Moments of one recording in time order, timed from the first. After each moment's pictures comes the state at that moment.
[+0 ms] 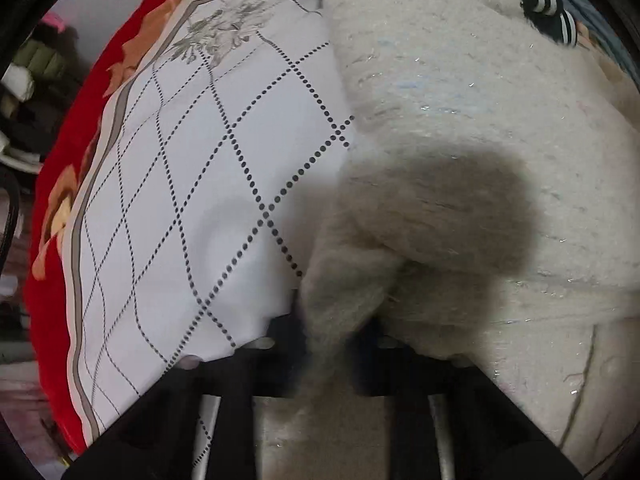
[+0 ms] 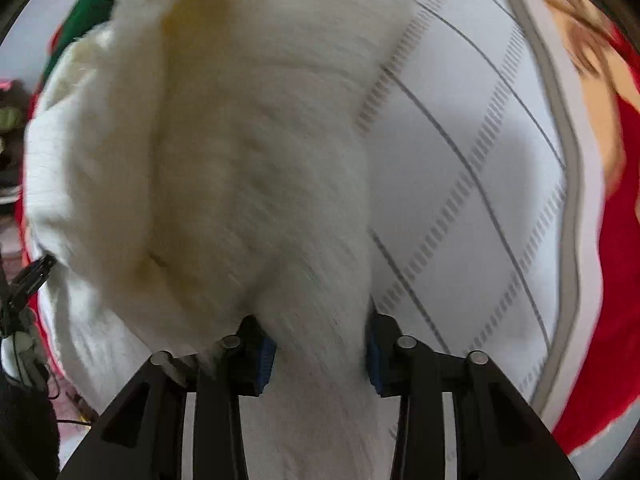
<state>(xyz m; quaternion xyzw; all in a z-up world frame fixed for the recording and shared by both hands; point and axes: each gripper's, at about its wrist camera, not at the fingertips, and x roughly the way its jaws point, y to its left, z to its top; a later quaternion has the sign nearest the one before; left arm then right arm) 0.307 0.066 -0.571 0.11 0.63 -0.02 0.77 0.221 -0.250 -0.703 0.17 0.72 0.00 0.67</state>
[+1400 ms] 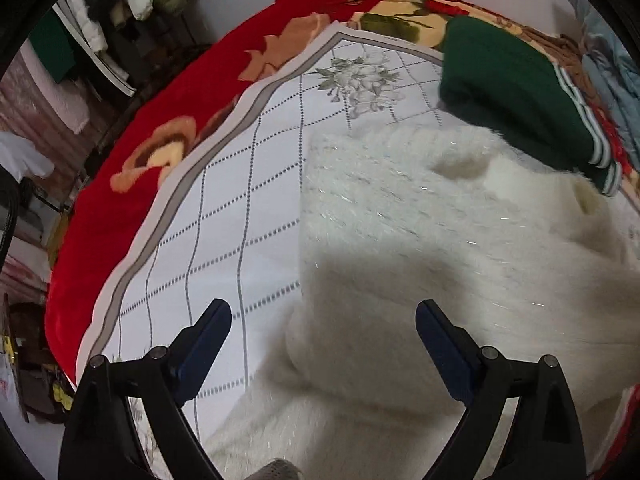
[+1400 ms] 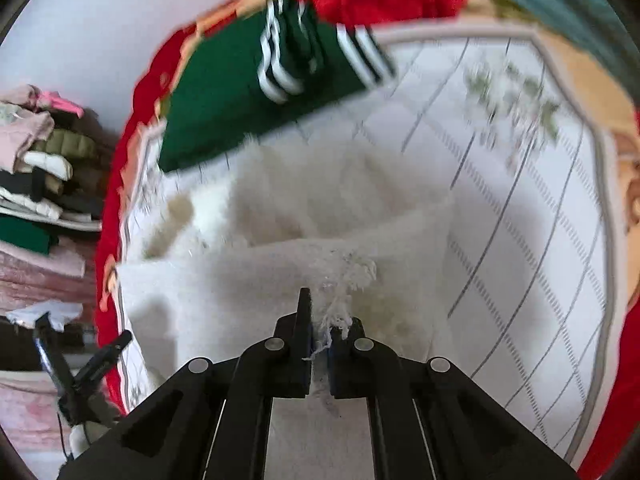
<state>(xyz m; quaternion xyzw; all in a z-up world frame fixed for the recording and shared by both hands) 0.280 0.101 -0.490 -0.02 0.57 0.14 0.81 0.317 -0.188 -0.593 0.22 0.60 0.05 0.77</state>
